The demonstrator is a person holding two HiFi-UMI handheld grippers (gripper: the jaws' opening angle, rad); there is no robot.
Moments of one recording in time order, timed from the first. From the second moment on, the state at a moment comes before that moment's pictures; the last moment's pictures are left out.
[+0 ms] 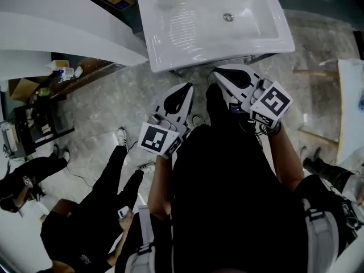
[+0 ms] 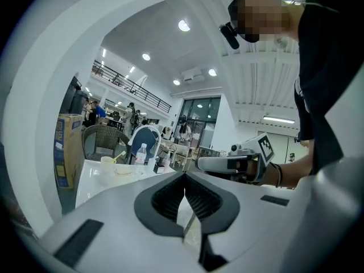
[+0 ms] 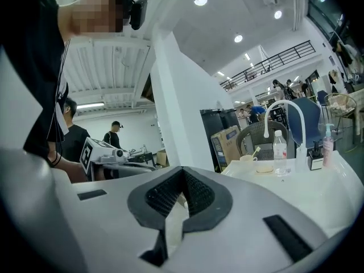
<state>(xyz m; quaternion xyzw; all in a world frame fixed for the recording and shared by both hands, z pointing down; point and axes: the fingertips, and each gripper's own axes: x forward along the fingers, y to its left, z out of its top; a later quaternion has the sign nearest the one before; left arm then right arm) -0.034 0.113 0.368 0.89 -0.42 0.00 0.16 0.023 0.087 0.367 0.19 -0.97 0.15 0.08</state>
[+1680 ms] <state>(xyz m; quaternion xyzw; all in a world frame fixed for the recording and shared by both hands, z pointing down) 0.054 0.228 0.364 0.89 -0.41 0.01 0.20 0.107 0.202 0.350 0.20 -0.96 0.20 0.04</state>
